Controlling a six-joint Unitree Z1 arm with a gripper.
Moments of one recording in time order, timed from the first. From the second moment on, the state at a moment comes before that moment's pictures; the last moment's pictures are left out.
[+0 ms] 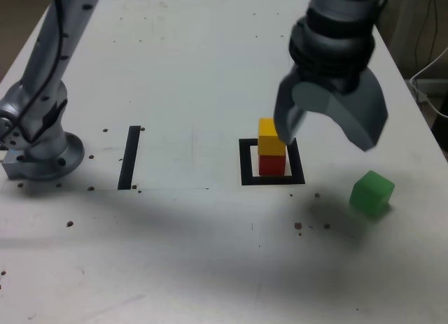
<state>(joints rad) -0.25 2.21 -2.10 1.56 0.11 0.26</state>
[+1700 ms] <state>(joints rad) -0.26 2.47 -2.29 1.47 0.12 0.36</state>
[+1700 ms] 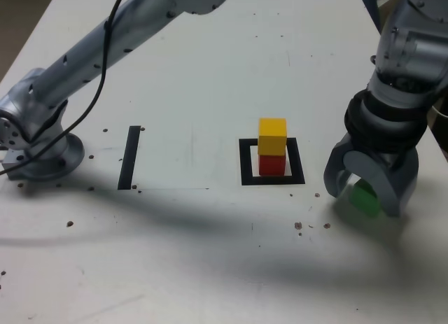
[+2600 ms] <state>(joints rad) -0.26 2.44 -2.25 1.42 0.12 0.40</state>
